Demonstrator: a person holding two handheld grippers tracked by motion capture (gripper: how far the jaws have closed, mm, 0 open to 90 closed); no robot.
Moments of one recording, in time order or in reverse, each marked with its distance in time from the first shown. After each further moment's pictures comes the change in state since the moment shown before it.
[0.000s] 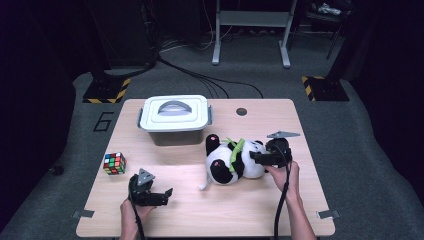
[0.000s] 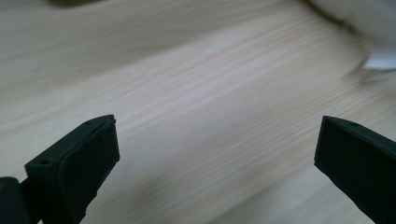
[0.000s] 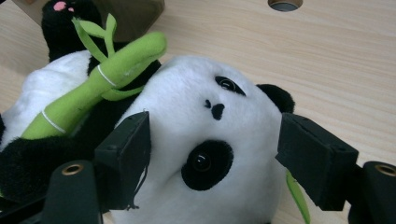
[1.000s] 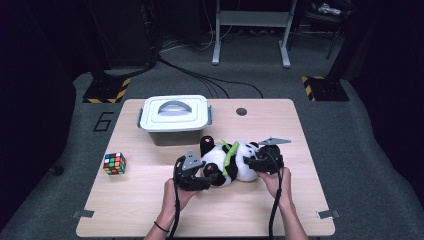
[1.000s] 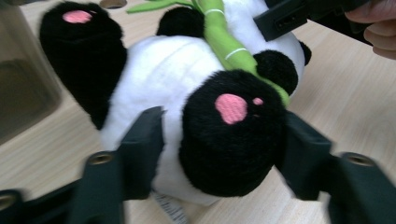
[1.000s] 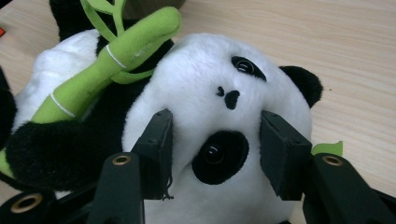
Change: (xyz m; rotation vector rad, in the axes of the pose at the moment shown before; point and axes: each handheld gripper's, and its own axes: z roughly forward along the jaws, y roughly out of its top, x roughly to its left) left arm -0.097 0.090 0.032 -0.121 -0.274 0.169; right arm 0.025 -0.013 0.010 0.018 0.041 0.000
